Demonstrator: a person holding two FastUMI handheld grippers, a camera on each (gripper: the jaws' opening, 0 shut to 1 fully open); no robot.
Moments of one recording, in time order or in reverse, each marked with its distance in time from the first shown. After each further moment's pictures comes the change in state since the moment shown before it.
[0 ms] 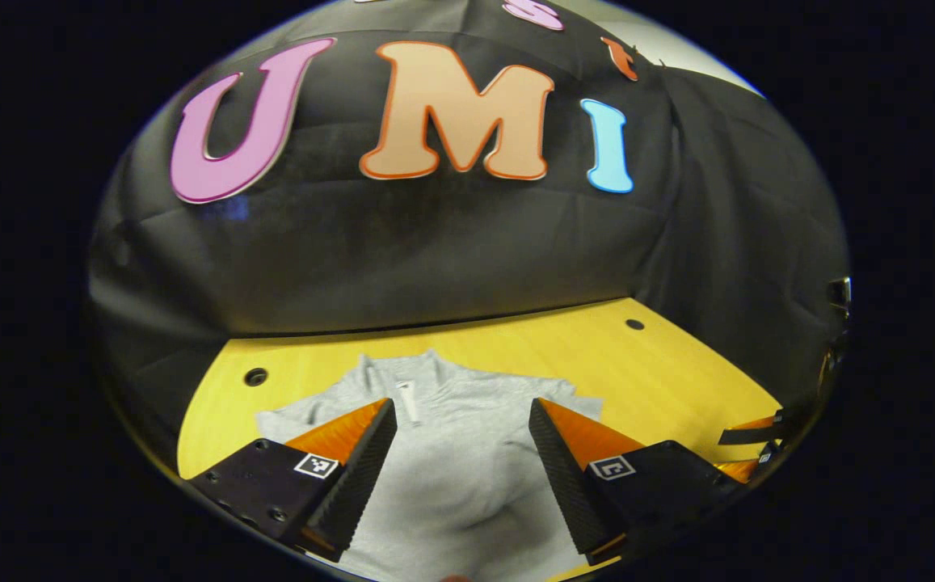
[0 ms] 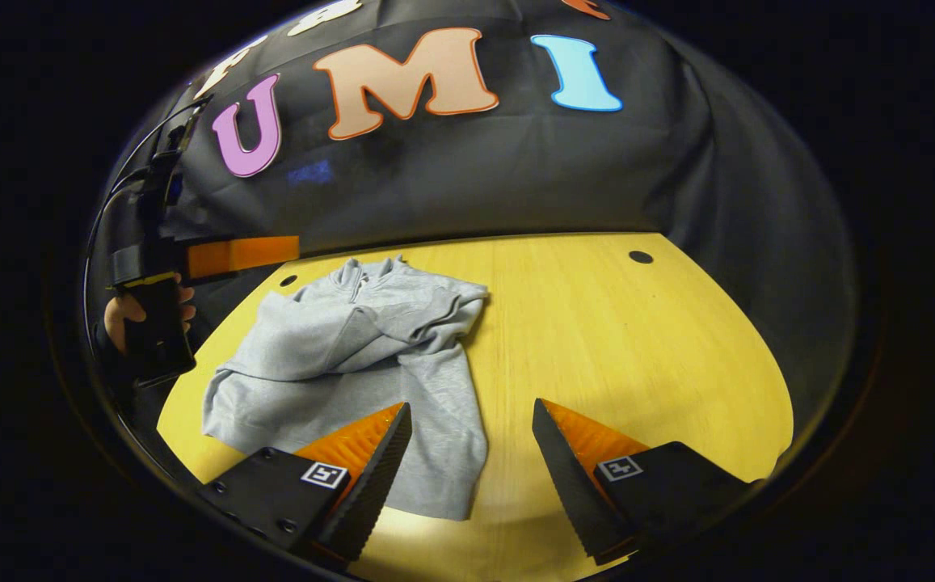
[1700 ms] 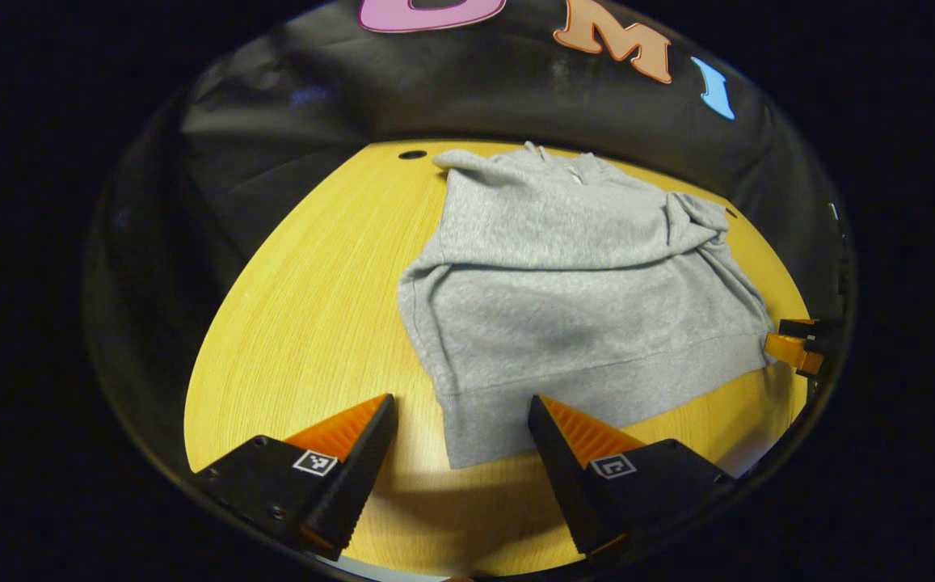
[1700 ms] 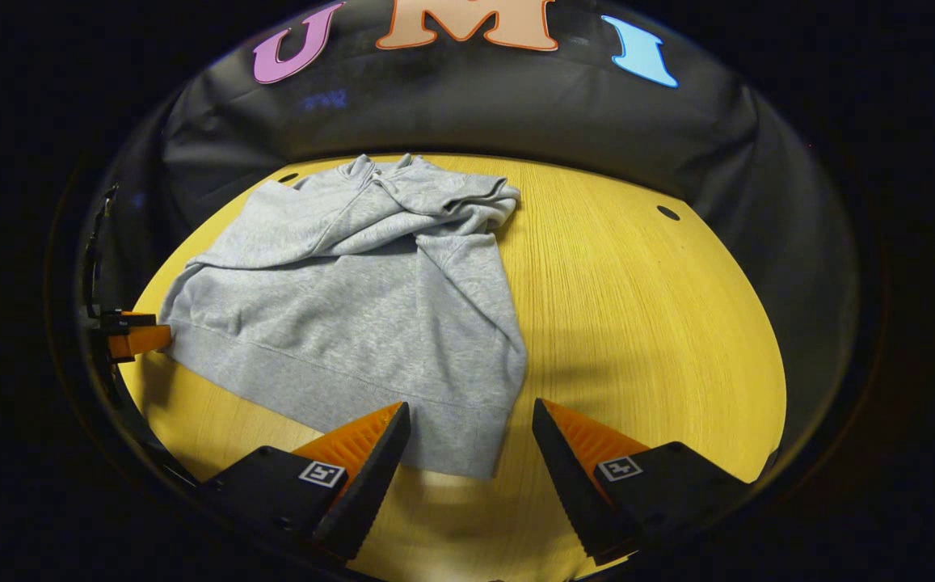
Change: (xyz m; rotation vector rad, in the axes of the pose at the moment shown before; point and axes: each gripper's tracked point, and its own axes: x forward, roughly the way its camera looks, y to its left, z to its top) left arm -0.152 0.118 -0.258 -0.195 0.453 0.218; right arm 0.015 0.013 -0.108 -0.169 0.247 -0.073
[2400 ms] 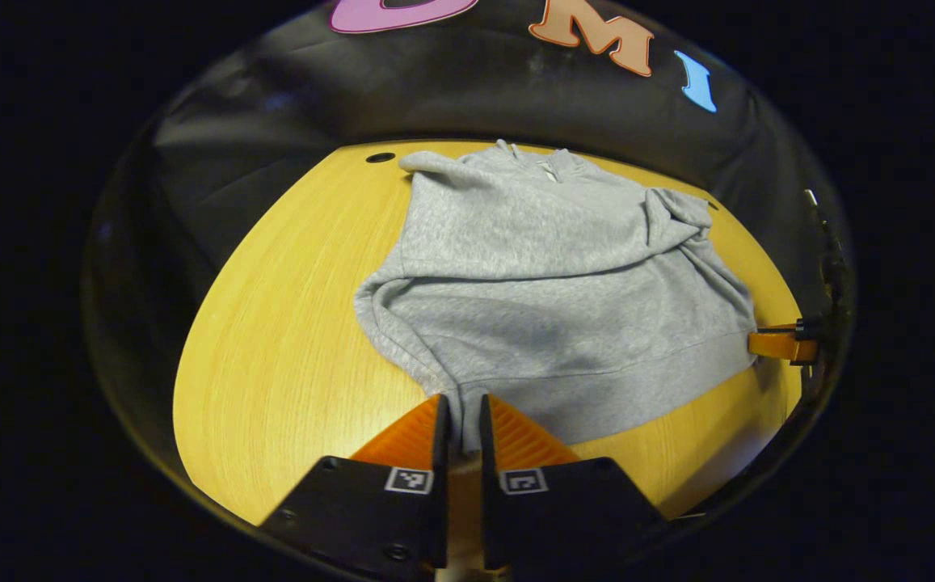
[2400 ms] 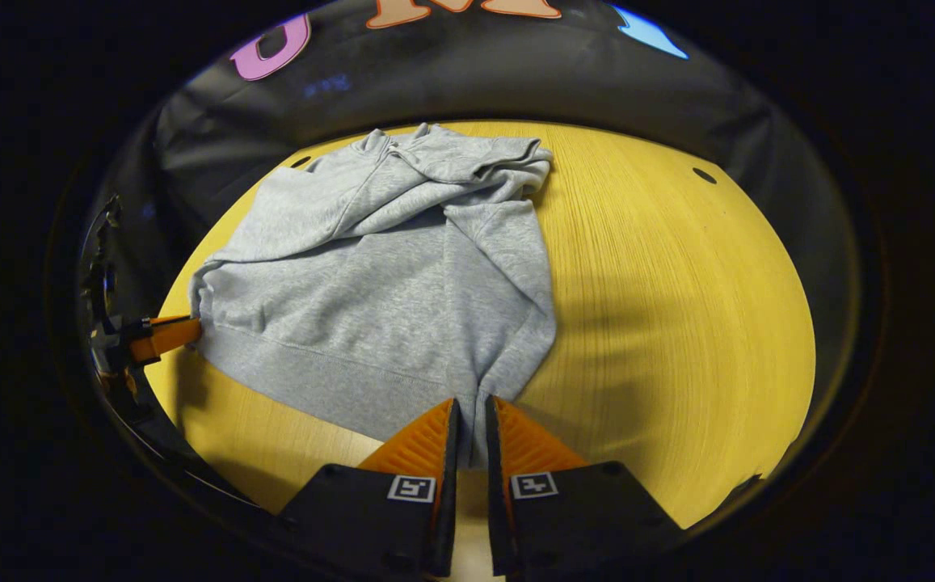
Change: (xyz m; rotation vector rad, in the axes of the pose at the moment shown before) left arm 0.013 -0.024 0.016 0.025 -0.015 -0.086; right arm 0.007 0.029 -0.005 0.091 0.169 0.129
